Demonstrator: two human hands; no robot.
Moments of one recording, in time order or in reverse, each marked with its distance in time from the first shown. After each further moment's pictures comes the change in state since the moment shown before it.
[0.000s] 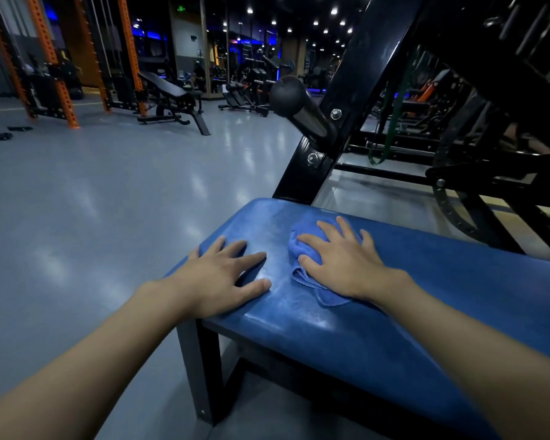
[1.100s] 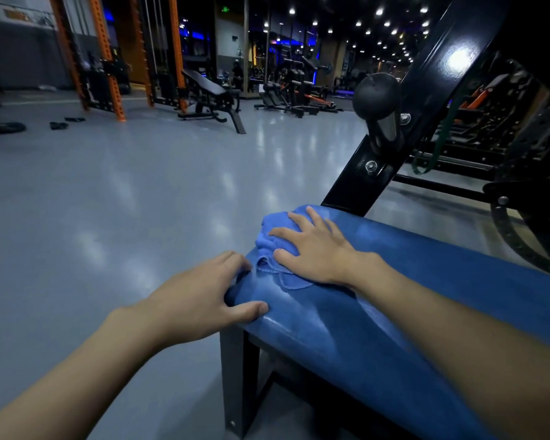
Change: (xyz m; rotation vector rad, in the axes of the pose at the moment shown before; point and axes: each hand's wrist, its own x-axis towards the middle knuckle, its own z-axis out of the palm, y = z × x) left_hand -0.046 -0.069 -0.003 -0.251 0.145 -0.091; right_hand 0.088 -0.099 0.004 0.059 -0.041 -0.273
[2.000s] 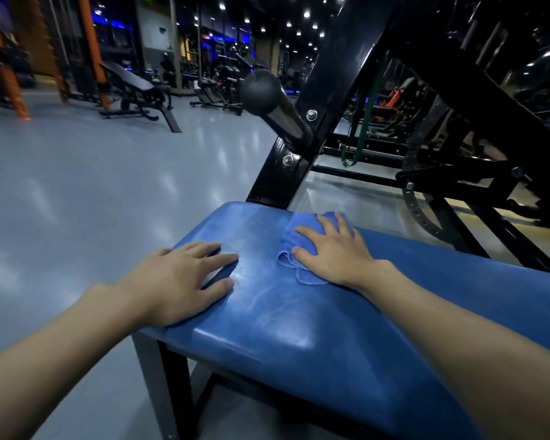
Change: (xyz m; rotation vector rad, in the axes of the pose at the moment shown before) left_hand 0.056 0.062 0.014 0.279 -0.095 0.161; right_hand -0.088 0.121 -0.002 -0.010 0.050 0.393
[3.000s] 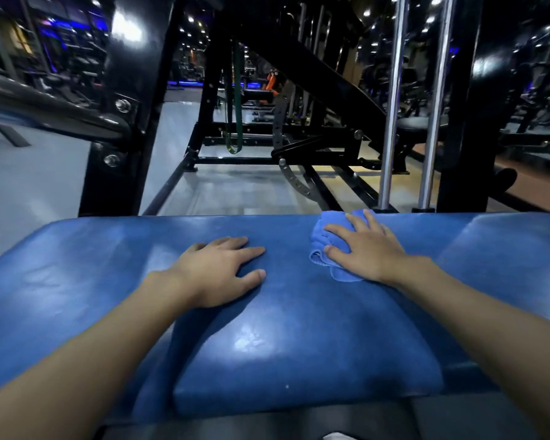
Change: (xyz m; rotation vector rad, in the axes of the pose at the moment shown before) left_hand 0.112 0.246 0.019 0.001 -0.098 0.387; right_hand -0.164 0.254 -0.023 -0.016 0.010 0.452
